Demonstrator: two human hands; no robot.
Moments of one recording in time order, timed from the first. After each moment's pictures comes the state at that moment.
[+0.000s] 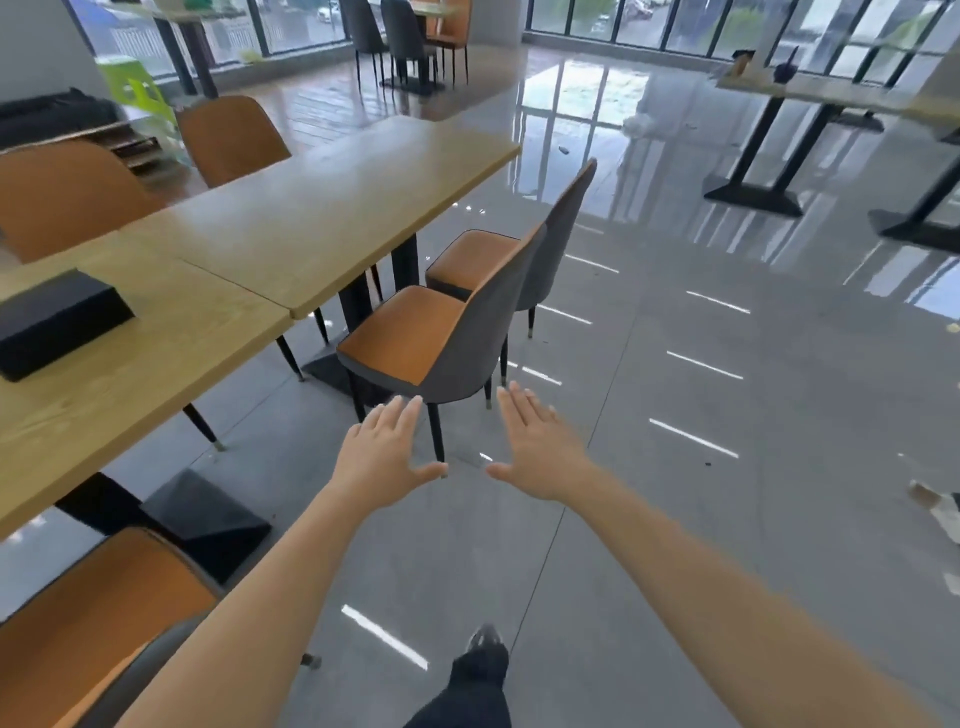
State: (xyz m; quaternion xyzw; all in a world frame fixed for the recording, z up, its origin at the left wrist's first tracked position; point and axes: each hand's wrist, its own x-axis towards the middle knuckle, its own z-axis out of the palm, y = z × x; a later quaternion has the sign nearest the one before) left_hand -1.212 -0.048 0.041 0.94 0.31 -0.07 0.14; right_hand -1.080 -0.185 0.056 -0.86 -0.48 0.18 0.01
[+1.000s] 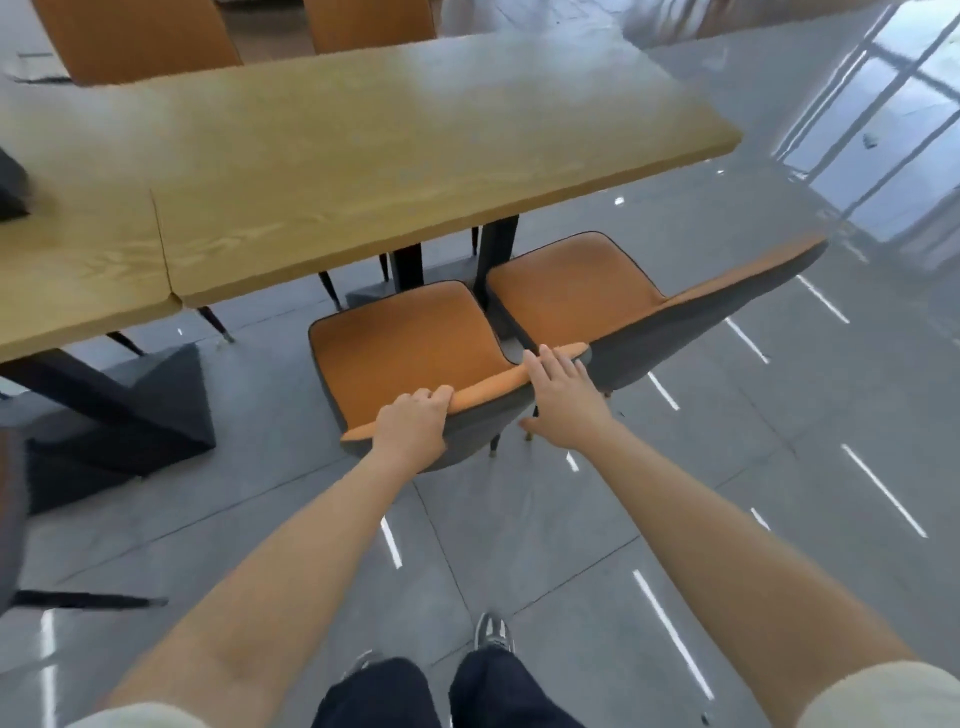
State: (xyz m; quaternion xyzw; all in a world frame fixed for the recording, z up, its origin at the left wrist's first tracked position) left_hand -0.711 0.146 -0.047 0.82 0.54 -0.10 0.17; right_hand -0.527 0.121 -0.017 -0.69 -0.69 0.19 -0.12
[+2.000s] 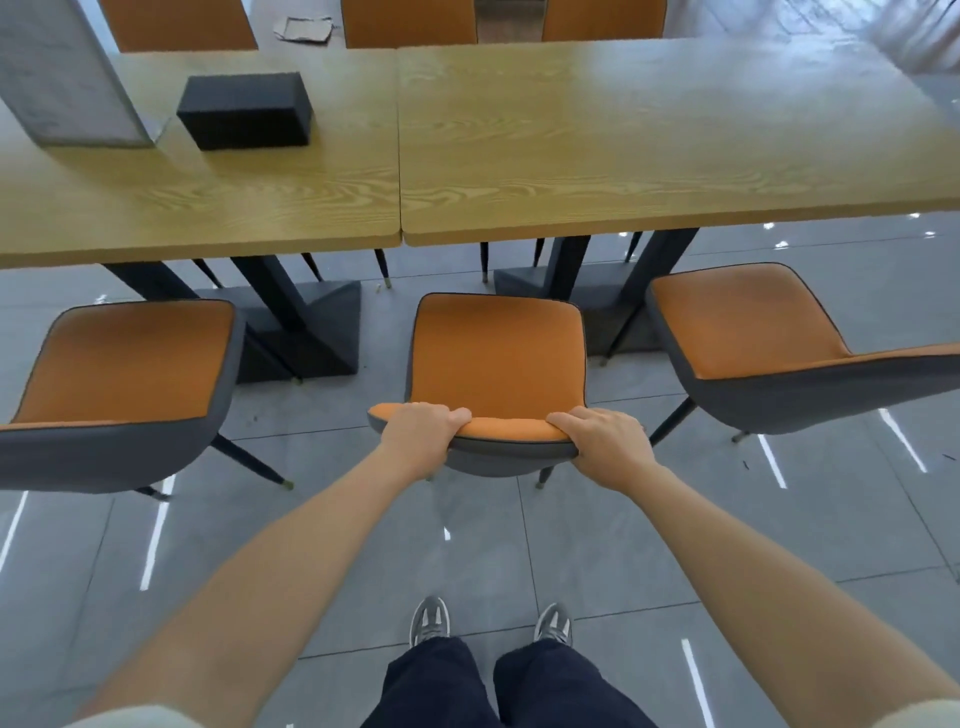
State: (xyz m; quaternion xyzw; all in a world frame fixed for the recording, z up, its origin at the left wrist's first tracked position) left_hand -0.894 0.076 -0.050 0.80 0.58 -0.14 0.10; right_hand -0.665 0.092 -0.052 -0.51 -0.85 0.13 -0.09
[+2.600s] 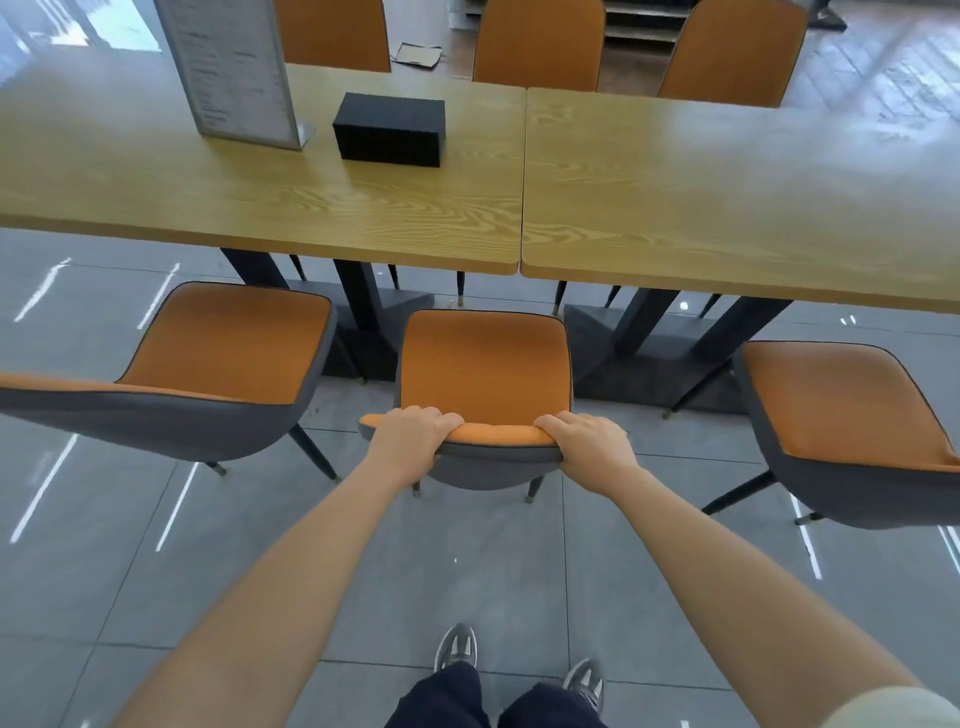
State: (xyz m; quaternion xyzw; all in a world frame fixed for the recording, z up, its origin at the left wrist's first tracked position) left_hand -1.046 0.052 -0.053 0.73 0.67 -0.07 0.13; right_hand -0.825 0.115 -0.046 -0.44 -0.88 0.13 -0.12
